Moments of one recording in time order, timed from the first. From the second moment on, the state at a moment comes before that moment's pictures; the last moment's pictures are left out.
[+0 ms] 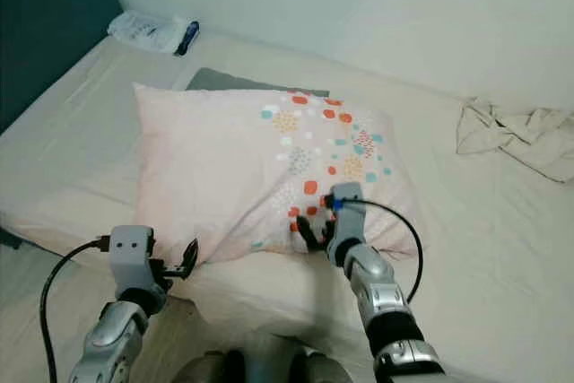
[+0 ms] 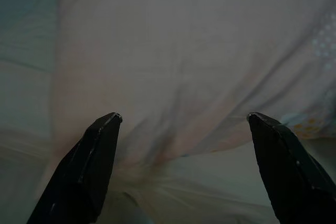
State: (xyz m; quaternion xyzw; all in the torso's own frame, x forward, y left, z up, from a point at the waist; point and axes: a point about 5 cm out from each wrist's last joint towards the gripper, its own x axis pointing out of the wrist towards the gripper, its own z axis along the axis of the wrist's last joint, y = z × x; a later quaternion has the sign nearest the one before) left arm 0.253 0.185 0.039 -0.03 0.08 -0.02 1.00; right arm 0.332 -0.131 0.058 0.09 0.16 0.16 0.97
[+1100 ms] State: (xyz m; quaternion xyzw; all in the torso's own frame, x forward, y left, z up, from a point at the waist) left arm 0.256 0.214 0.047 0.04 0.07 0.06 0.99; right arm 0.351 -0.127 0.065 0.26 0.19 0.10 0.94
